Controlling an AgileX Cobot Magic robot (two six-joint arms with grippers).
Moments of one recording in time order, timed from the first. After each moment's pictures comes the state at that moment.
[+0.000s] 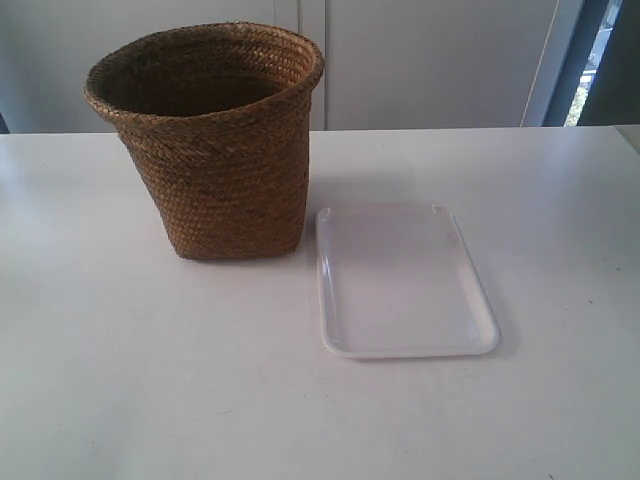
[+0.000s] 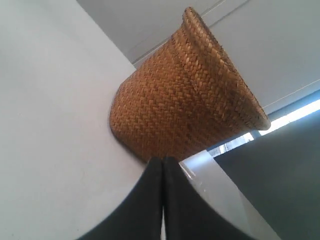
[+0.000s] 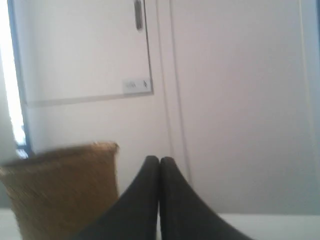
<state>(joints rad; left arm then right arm) -0.06 0.00 0.02 -0.47 0.15 -0.52 0.04 0.01 0.00 -0.31 -0.31 0.51</state>
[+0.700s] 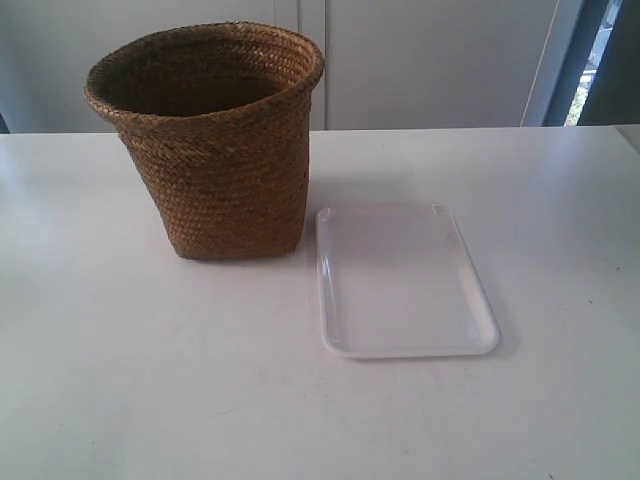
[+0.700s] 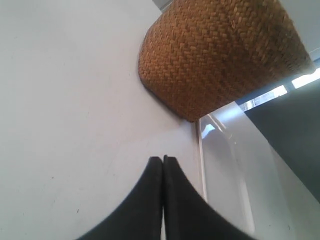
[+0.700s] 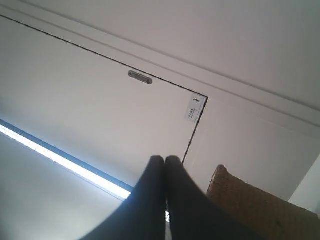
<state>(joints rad) -0.06 0.00 0.02 -0.48 0.35 -0.47 0.04 0.01 0.00 0.10 -0.30 1.12</state>
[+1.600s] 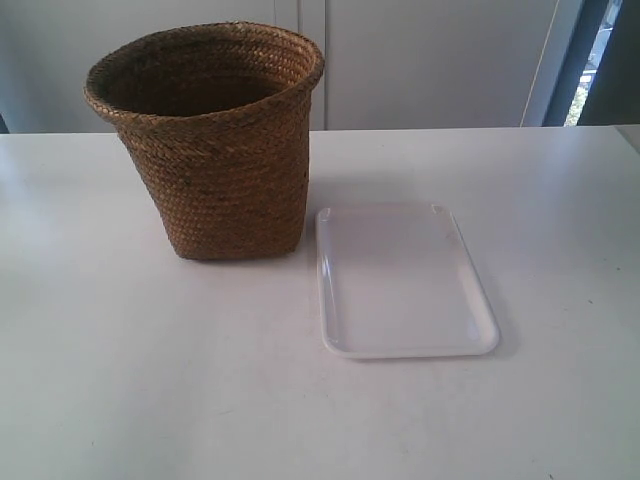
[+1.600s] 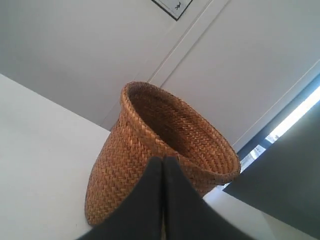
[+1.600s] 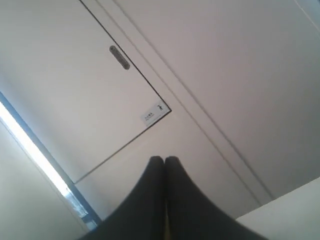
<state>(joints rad) -0.06 0.35 -0.35 -0.49 0.06 -0.20 0.04 0.30 -0.42 0.13 -0.08 0.51</state>
